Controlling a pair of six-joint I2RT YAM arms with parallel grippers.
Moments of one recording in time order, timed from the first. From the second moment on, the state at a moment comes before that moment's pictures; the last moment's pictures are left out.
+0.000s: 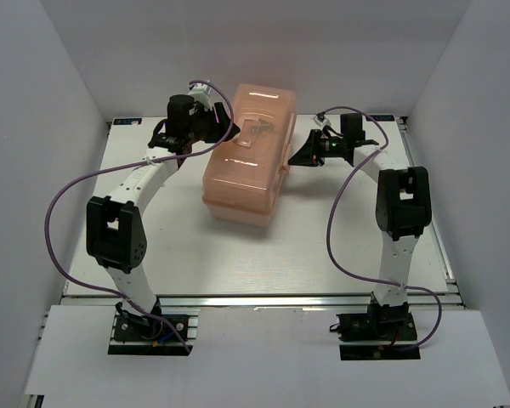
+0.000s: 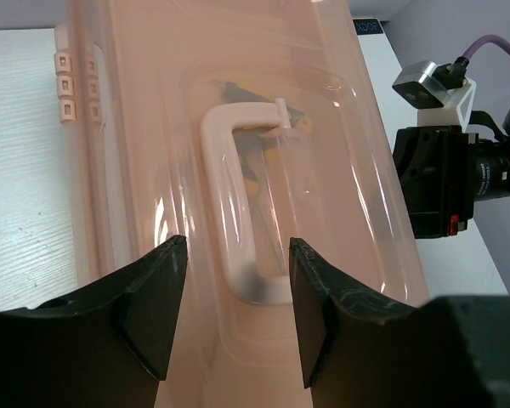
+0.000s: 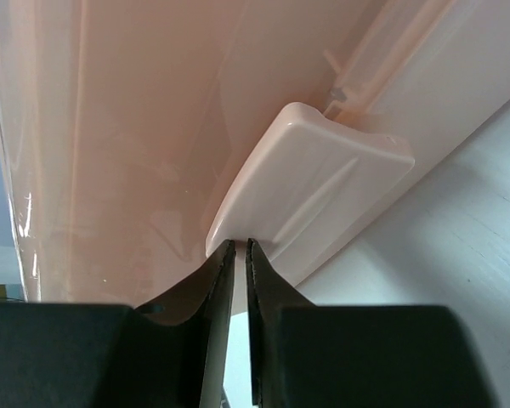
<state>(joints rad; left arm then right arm) -0.29 1.80 1.55 -0.11 0.35 -0.35 0.17 2.11 1.57 -0.15 -1.07 0.47</state>
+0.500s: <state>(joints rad) -0.29 1.80 1.55 -0.11 0.35 -0.35 0.16 2.15 1.63 -0.20 -1.01 0.43</state>
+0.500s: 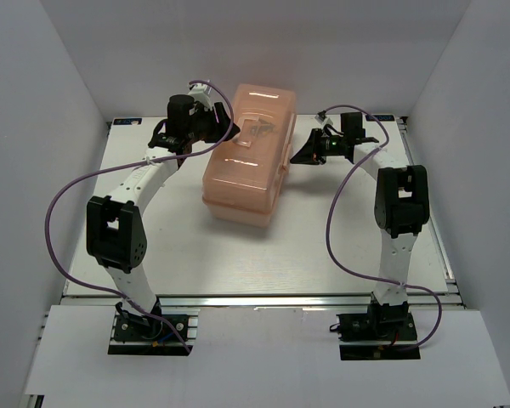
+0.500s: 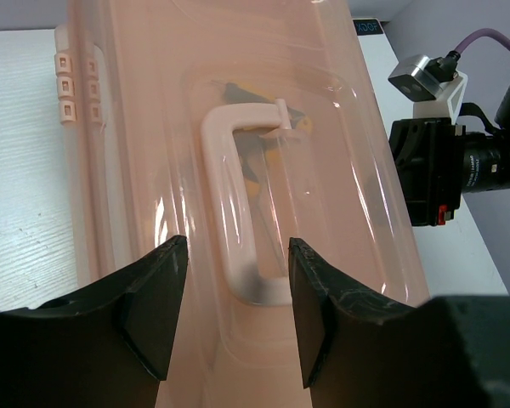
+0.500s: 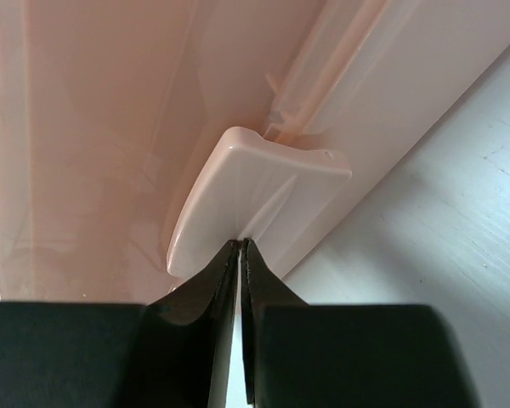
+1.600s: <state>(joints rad) -0.30 1.80 1.52 -0.05 0.31 -0.34 0.23 2.28 1.64 -0.18 -0.92 0.43</state>
